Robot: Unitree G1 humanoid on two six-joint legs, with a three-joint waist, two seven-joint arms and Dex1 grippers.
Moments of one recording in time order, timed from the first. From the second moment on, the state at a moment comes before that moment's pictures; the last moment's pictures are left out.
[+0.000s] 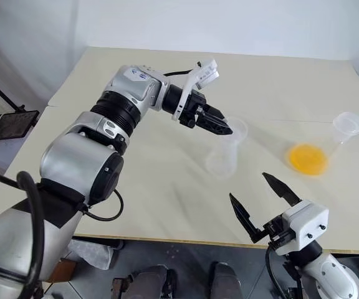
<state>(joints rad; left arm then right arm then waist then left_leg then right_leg) -1.67 0.10 -0.15 1.26 -0.05 0.60 -1.28 0.48 -0.38 -0.24 -0.80 0.41 0.05 0.52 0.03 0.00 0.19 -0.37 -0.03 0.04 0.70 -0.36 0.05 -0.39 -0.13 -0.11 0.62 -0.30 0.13</state>
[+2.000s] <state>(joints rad) -0.20 0.48 0.22 -0.30 -0.60 0.40 -0.95 -0.35 -0.79 -0.52 0.13 0.60 0.49 0.34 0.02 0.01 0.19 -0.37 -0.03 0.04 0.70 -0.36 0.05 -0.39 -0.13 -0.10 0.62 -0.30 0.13</state>
